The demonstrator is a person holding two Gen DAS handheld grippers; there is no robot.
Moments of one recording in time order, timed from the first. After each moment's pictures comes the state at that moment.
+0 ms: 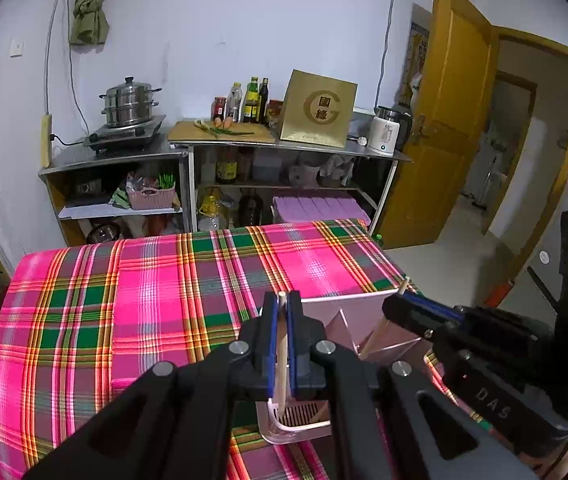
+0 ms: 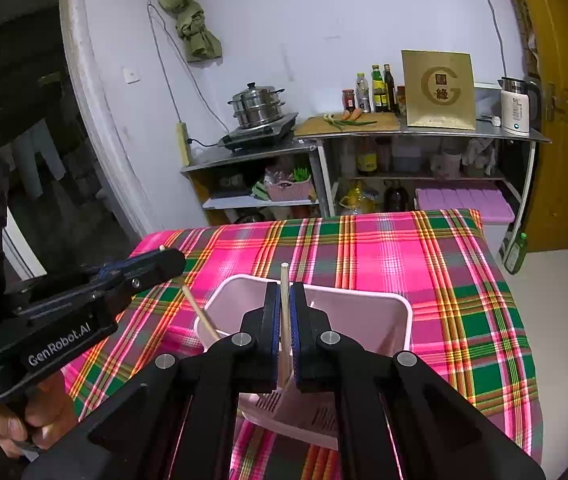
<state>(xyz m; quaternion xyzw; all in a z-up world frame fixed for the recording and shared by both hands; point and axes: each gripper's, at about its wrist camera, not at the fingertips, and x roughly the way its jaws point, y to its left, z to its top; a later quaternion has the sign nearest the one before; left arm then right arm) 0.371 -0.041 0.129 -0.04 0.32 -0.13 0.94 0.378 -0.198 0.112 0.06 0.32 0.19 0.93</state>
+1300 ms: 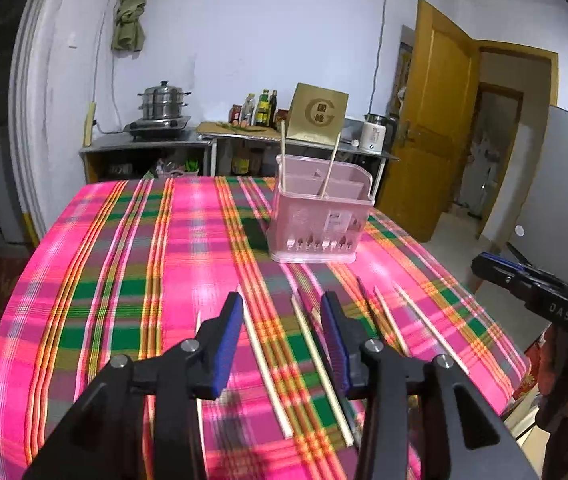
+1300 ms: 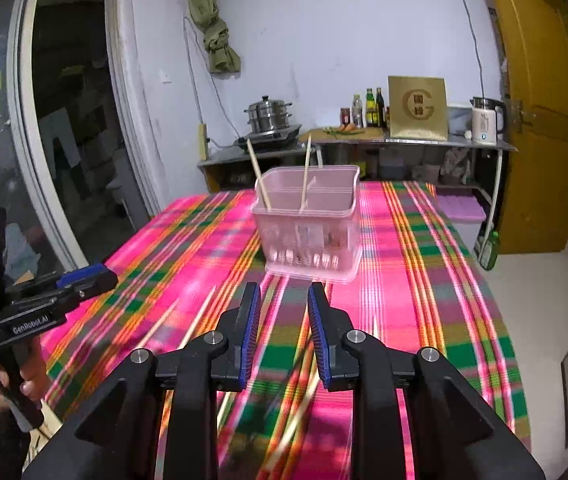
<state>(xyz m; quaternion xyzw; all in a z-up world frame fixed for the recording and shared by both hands) 0.109 0.009 0.073 -0.06 0.28 -0.11 0.95 0.125 -0.244 0.082 0.03 0.28 0.19 0.94</state>
